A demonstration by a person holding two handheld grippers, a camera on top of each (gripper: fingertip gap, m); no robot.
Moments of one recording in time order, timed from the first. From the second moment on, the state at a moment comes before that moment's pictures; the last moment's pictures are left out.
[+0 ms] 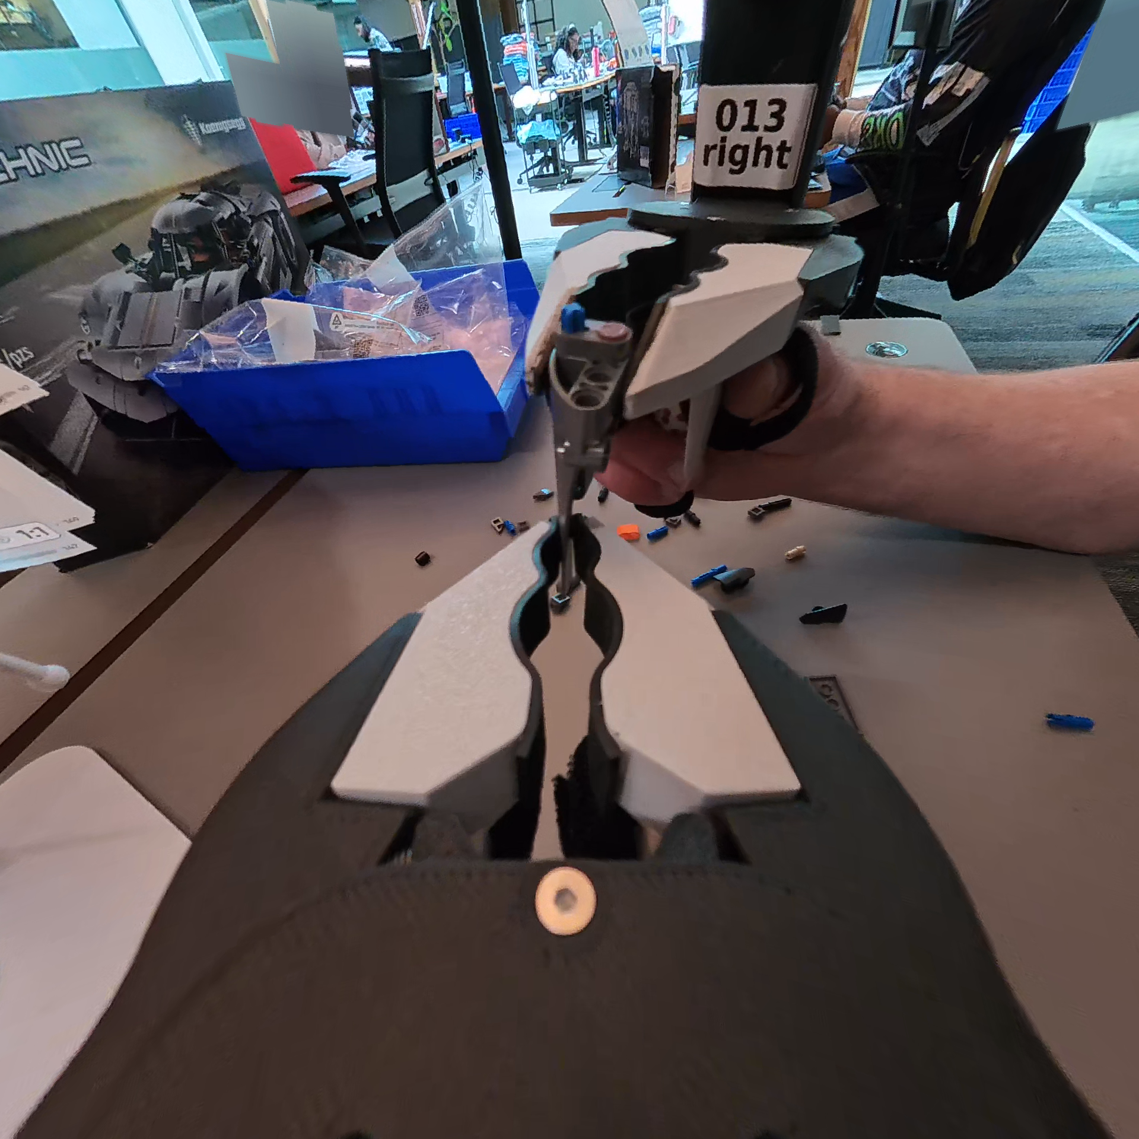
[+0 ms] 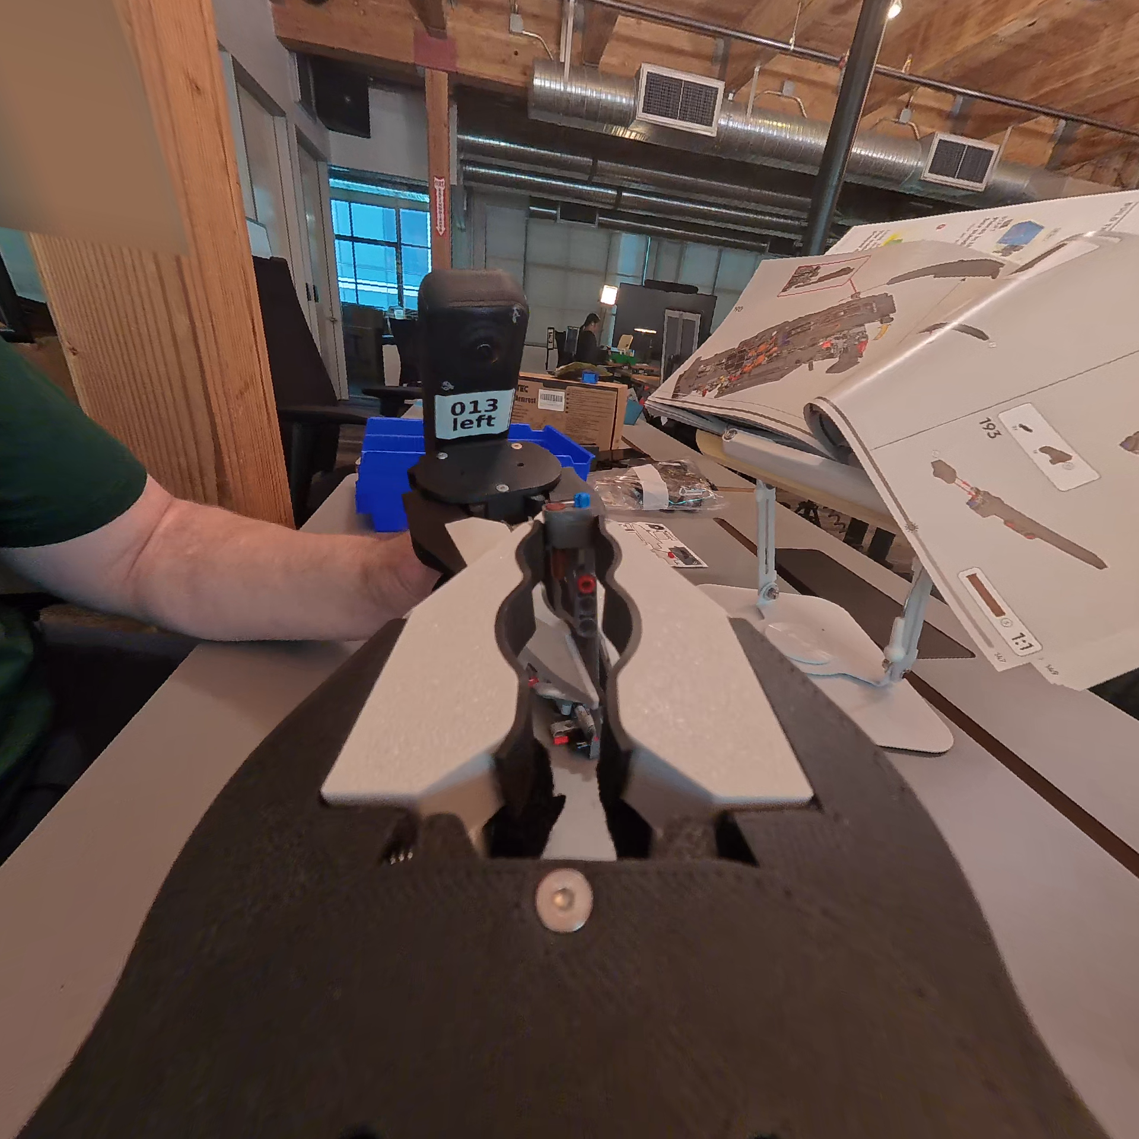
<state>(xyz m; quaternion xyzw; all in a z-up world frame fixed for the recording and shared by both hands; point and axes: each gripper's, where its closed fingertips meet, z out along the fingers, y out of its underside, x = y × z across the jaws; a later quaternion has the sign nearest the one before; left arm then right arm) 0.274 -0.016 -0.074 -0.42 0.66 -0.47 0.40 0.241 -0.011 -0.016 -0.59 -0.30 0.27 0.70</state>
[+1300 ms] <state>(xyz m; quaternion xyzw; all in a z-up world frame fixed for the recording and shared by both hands) 0.273 -0.013 -0.069 -0.42 0.65 -0.49 0.40 0.238 -0.014 -0.013 -0.58 -0.30 0.28 0.71</state>
